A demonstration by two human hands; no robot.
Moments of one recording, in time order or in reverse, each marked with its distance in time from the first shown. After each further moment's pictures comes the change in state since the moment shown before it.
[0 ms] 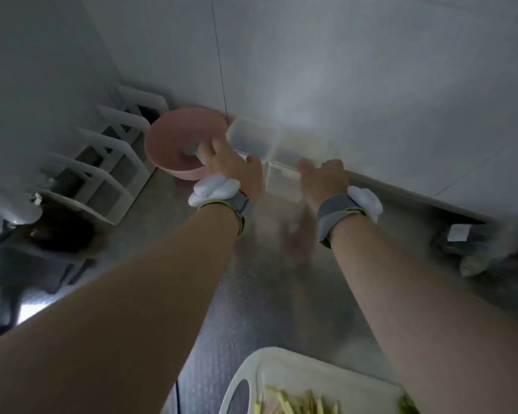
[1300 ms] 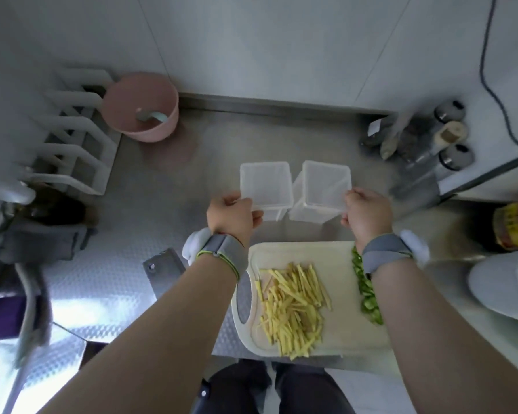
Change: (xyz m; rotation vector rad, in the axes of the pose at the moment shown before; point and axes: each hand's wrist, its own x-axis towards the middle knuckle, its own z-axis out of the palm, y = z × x) left_hand -0.193 -0.048 -0.055 -0.778 -0.498 -0.563; right_hand -0.180 0.172 -0.096 0.452 0.259 0.274
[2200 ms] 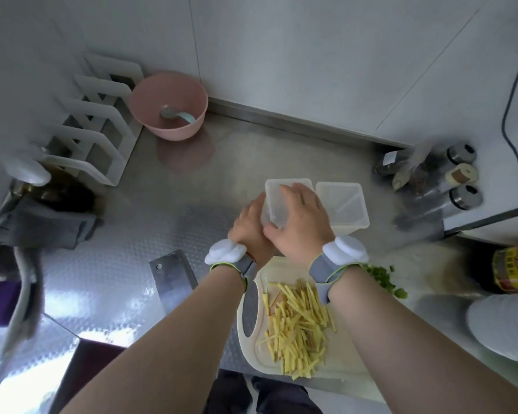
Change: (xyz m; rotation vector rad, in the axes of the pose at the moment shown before) left_hand 0.027 -0.019 -0.023 0.861 -0.269 0.521; right_hand -0.067 -0.029 0.094 -0.832 -0.300 -0.723
